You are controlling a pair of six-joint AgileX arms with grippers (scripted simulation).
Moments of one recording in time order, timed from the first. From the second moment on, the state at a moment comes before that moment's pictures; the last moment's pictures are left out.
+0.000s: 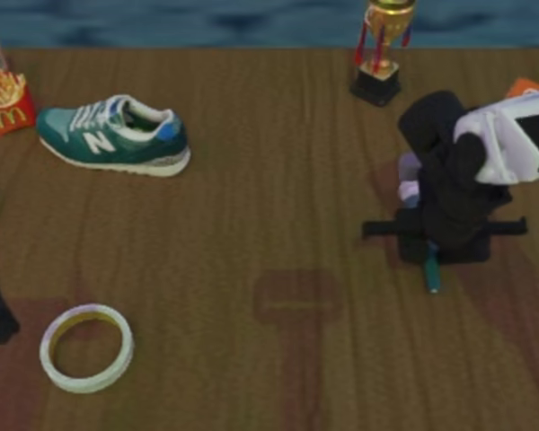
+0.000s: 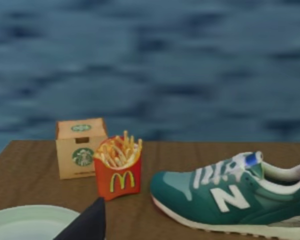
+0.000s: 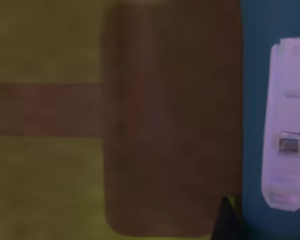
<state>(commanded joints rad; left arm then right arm) 0.00 0.00 0.00 0.00 0.00 0.00 0.40 2.10 1.25 -0.55 0.05 0.41</state>
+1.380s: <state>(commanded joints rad) 0.00 0.00 0.00 0.00 0.00 0.00 0.39 1.73 0.83 0.91 -0.37 0.02</state>
